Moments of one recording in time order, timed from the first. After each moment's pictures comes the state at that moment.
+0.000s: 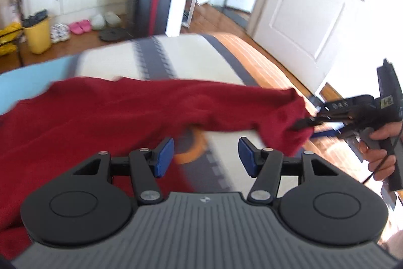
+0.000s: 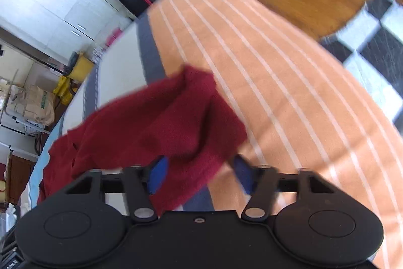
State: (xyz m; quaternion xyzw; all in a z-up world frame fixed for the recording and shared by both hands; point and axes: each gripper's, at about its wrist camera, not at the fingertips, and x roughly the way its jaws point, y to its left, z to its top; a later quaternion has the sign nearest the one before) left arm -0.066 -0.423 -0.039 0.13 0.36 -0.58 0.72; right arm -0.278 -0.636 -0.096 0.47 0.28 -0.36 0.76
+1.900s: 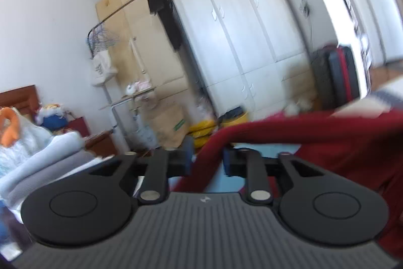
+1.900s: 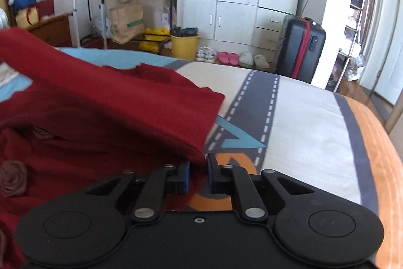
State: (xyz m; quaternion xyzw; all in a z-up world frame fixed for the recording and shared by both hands) left arm 0.049 -0.193 -0.046 0.21 0.08 -0.23 0.95; right arm -0.098 -0.481 -0.087 0.05 0.34 -0.23 0.91
